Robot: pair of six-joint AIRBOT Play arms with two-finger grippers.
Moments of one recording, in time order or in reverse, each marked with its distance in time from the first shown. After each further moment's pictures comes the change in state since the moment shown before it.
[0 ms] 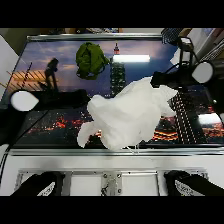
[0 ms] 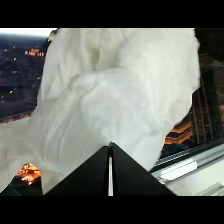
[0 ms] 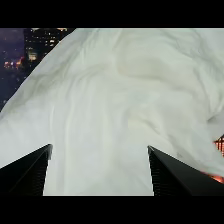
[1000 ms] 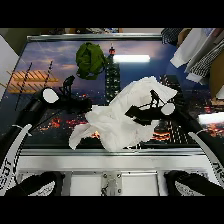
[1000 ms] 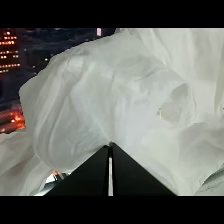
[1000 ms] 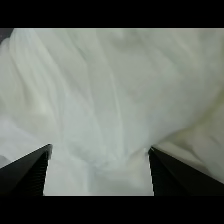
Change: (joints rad) left arm 0.045 -0.222 -0.045 0.000 -0.018 0.124; right arm 0.098 -0.011 -0.630 0.659 -0.392 -0.021
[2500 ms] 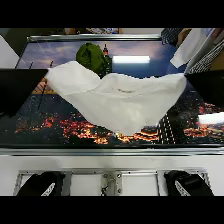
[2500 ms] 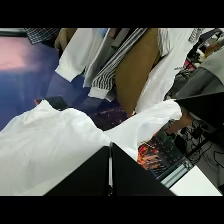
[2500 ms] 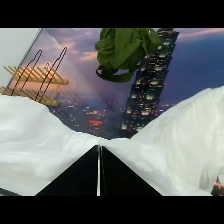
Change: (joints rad) left arm -0.098 0.609 0.483 -0.027 -0.082 -0.083; right arm -0.066 0.593 0.672 -0.413 0.482 0.108
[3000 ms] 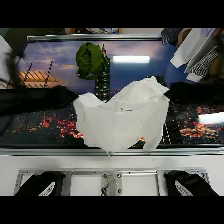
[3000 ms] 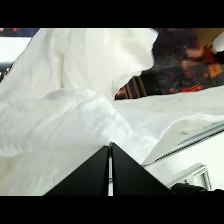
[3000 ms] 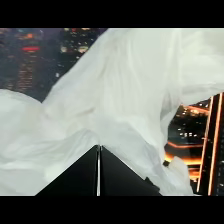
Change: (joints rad) left arm 0.074 -0.253 -0.250 0.044 -0.145 -0.080; right arm -0.002 -0.301 -0.061 -0.086 0.148 0.013
